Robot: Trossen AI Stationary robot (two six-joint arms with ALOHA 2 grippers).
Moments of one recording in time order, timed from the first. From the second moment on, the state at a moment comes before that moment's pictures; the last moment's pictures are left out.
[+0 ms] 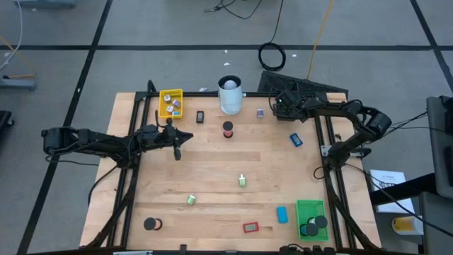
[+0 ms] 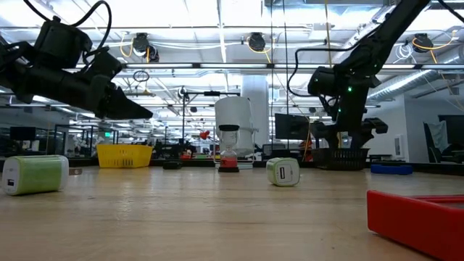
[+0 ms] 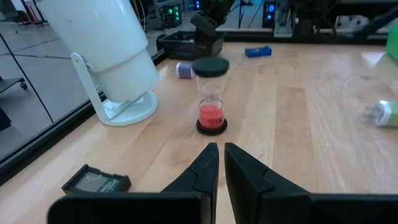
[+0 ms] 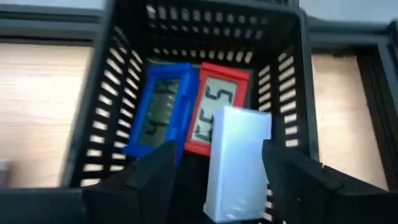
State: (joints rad) left arm 0.30 1.04 0.04 0.79 0.00 0.07; right arm -0.75 1.52 0.74 -0.32 0.47 0.69
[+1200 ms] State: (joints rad) left arm 0.27 1.04 0.04 0.81 0.02 0.00; right arm -0.25 1.36 0.61 0.22 0.65 0.34
